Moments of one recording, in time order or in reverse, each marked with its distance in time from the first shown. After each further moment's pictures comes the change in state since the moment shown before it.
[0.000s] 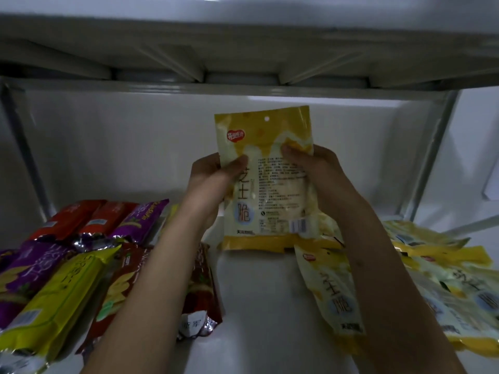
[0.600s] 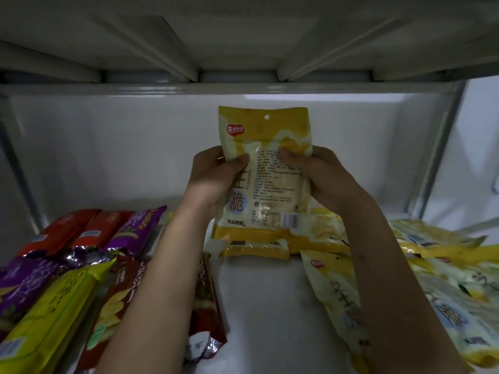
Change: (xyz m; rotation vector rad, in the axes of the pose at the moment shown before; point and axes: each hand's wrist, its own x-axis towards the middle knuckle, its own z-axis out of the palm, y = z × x) left_hand 0.042 -0.007 0.001 0.064 0.007 -0.032; right_hand 0.030 0.020 -0.009 0.015 -0.079 0.047
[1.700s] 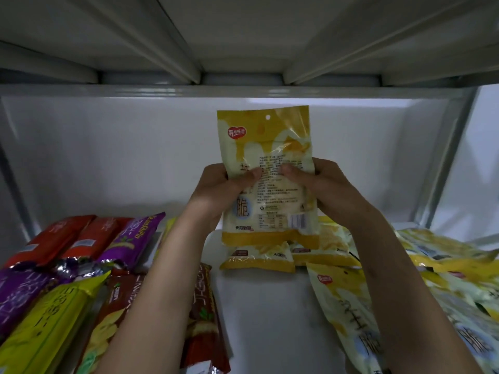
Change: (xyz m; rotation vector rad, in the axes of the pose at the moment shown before) left_hand 0.016 -0.017 -0.006 0.044 -0.139 -0.032; right_hand 0.015 0.018 -0.007 -0.156 -0.043 -0.064
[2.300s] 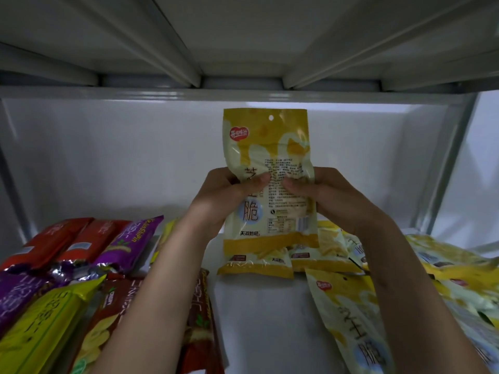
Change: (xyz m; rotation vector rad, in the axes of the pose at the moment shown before) left_hand -0.006 0.003 0.008 -0.024 -0.064 -0.020; right_hand -0.009 -0.007 -0.007 -0.052 -0.086 0.075
